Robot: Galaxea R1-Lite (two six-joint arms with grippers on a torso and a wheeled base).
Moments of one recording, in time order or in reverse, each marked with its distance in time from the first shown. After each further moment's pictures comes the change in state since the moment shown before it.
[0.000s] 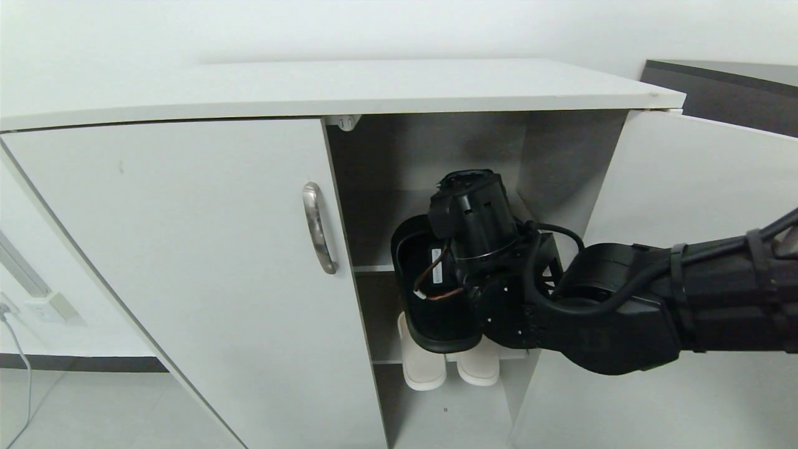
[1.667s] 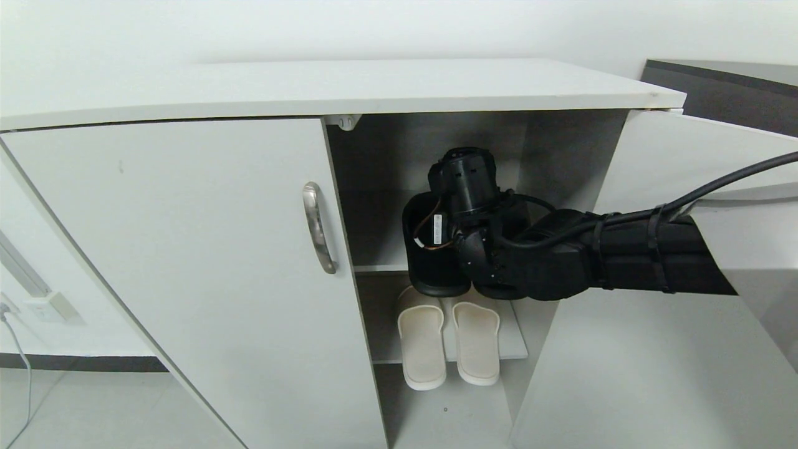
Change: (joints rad) left arm 0.000 0.000 0.000 0.000 0.000 0.000; right arm -0.111 0.175 -0.306 0.071 0.025 -0.024
